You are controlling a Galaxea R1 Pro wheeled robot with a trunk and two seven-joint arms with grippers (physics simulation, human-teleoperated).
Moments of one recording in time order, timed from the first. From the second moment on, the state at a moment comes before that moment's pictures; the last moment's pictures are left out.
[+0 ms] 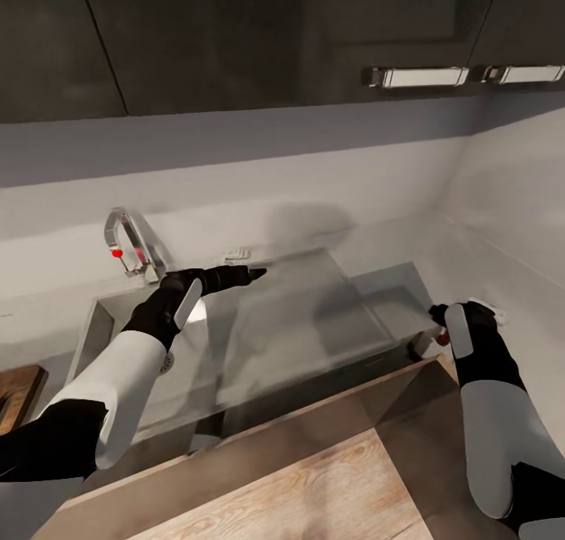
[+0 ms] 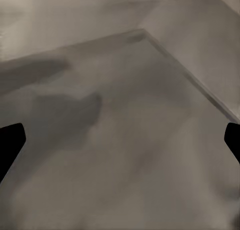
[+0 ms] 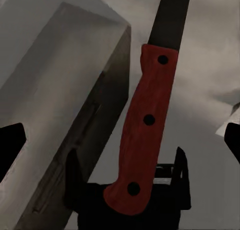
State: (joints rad) left arm -1.14 -0.04 -0.07 -0.66 0.17 0.49 -0.44; right arm -0.92 -0.10 -0.36 -0.95 -0.33 0.67 -0.57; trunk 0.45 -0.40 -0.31
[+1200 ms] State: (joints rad) left arm -1.14 -0.05 -0.07 -0.66 0.17 0.49 -0.44; right arm -0.92 -0.09 -0.44 -0.94 -0.41 0.67 -0.70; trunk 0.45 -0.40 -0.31
